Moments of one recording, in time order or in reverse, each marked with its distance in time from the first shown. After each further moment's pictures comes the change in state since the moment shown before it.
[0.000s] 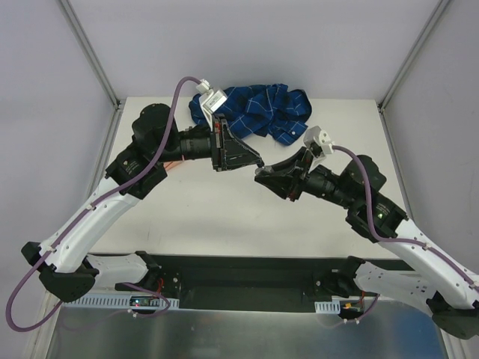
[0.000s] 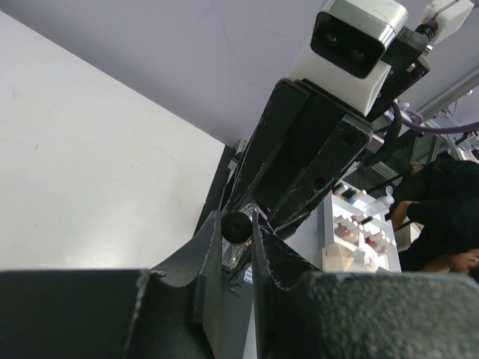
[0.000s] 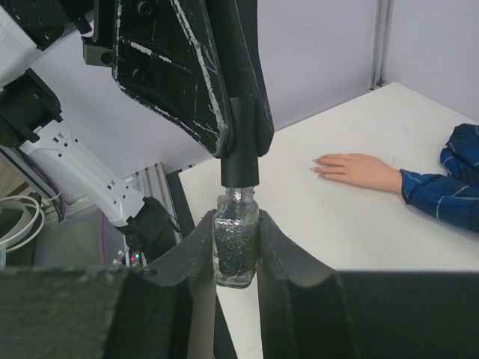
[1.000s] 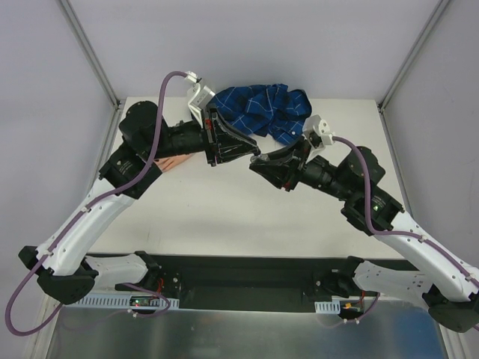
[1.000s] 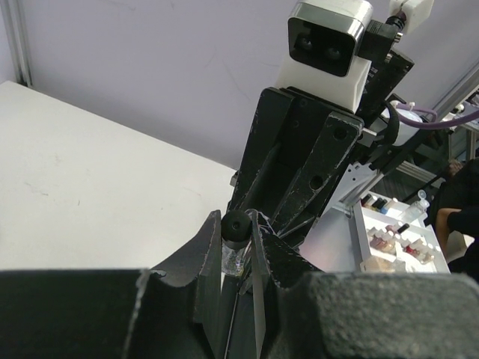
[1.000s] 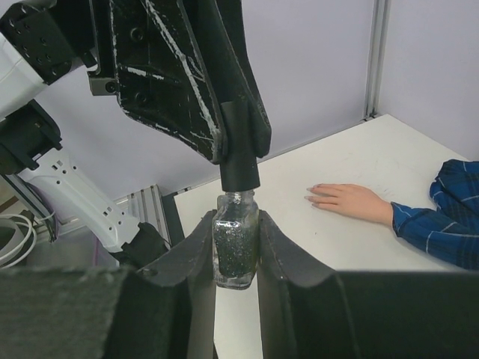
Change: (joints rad) left arm 0.026 -0.017 0.002 0.110 0.021 0.117; right arm 0.009 0.076 0.080 0.076 0.021 -0.013
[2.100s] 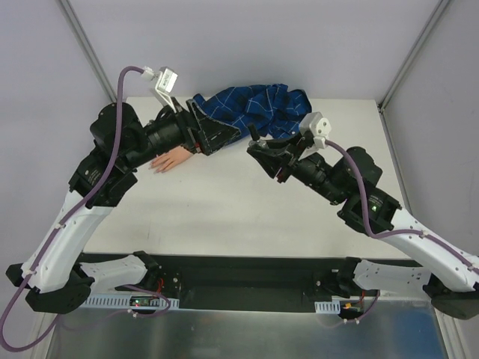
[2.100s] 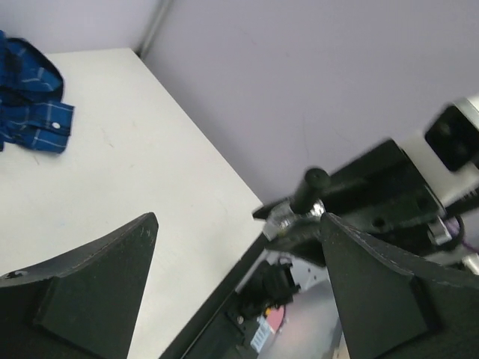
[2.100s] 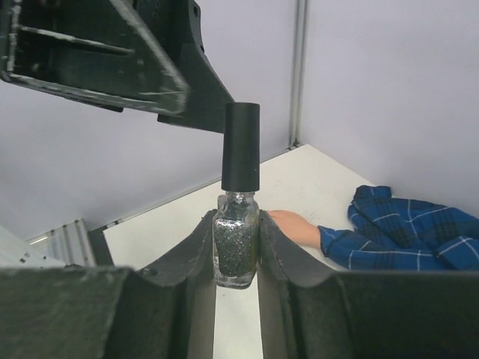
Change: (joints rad) left arm 0.049 -0.082 0.121 -0.294 -0.357 -0.197; right arm 0.122 0.034 0.077 -0.011 0.296 -0.174
